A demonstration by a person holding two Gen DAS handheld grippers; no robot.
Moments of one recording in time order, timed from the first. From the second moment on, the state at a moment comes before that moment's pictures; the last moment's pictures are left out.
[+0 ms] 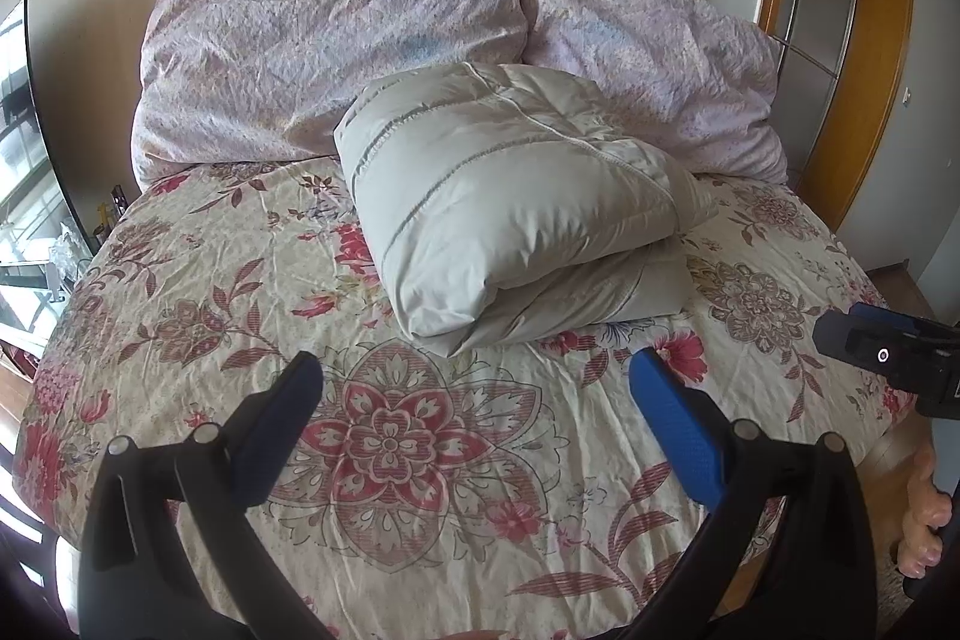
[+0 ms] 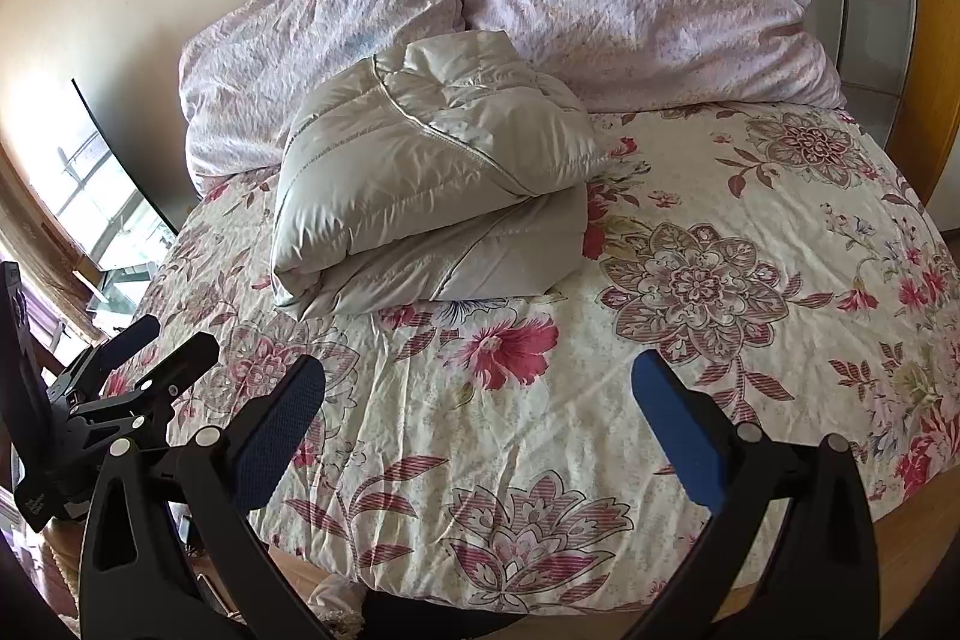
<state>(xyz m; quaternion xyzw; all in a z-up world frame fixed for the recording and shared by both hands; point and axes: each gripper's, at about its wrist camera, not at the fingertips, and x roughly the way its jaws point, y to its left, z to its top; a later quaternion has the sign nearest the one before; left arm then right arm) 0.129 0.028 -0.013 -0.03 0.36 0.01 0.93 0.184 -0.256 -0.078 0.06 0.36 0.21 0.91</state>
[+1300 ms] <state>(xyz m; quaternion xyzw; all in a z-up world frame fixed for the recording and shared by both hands) 0.131 0.028 -0.016 -0.03 0.36 0.01 0.93 0.190 -0.256 -0.083 0.06 0.36 0.21 0.91</state>
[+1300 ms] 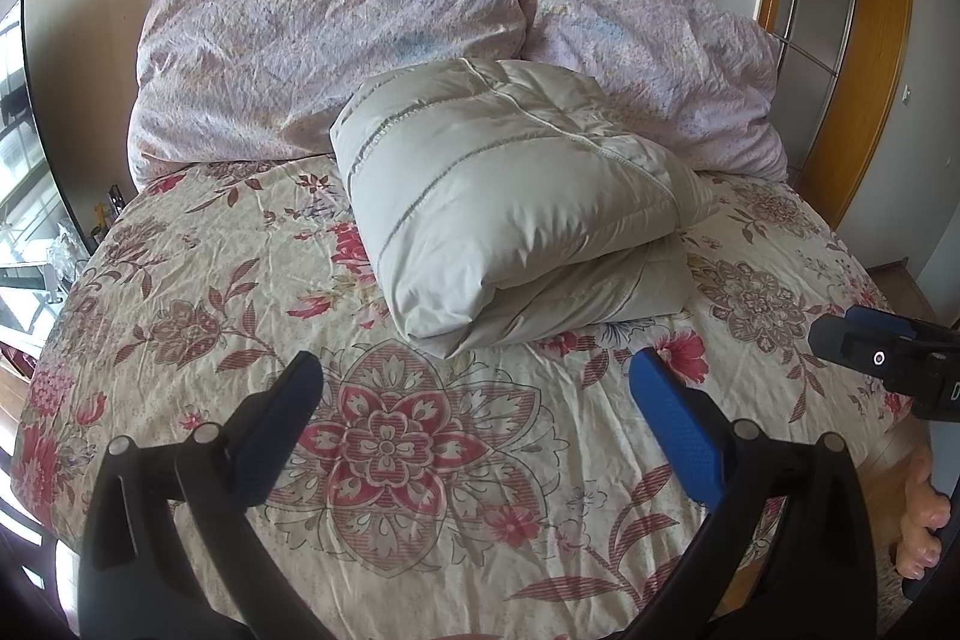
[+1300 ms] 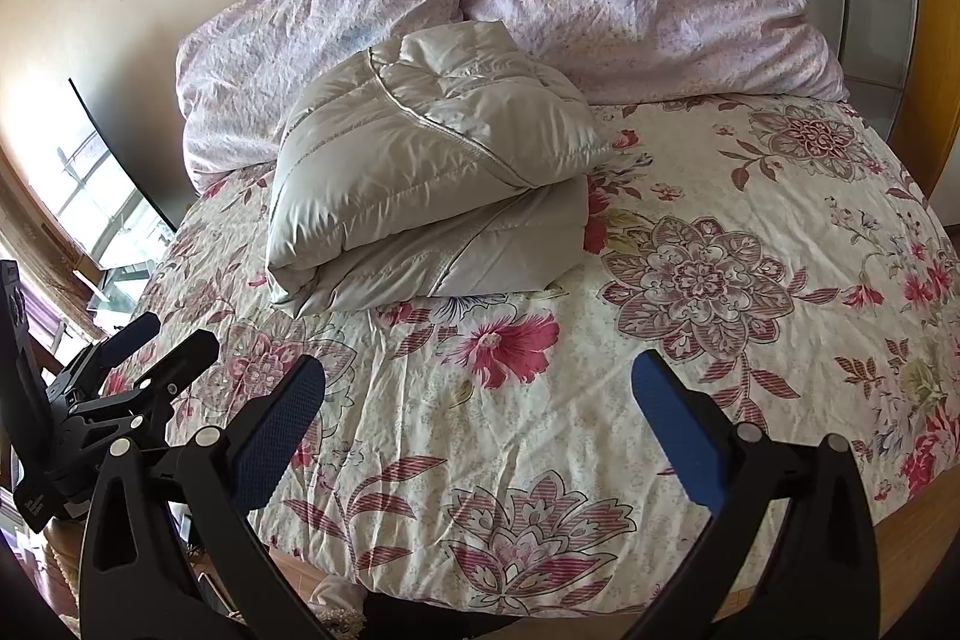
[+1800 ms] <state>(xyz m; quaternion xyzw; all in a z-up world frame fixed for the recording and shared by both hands) 0.132 0.030 -0.018 -0.03 0.36 0.00 0.93 0.190 -0.255 -0.083 0.06 0.36 0.21 0.91</state>
